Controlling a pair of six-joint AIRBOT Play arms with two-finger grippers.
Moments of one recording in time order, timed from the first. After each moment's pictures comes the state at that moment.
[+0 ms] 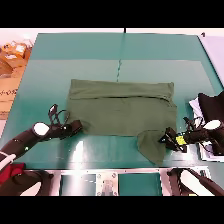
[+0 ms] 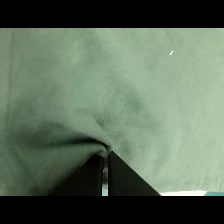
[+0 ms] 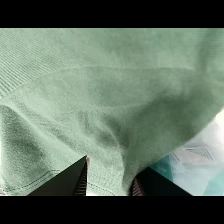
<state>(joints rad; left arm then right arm) -0.27 -1.02 0.35 0.77 -0.52 -1.64 -0.43 -1.05 0.37 -1.12 1.22 1.64</state>
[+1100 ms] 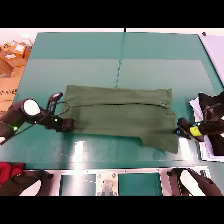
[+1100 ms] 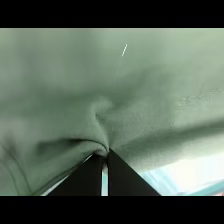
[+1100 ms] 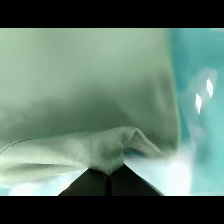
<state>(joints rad) -0.17 -1.04 0.71 1.18 -1.11 -1.52 -0.43 -0.86 0.63 -1.19 1.35 1.64</state>
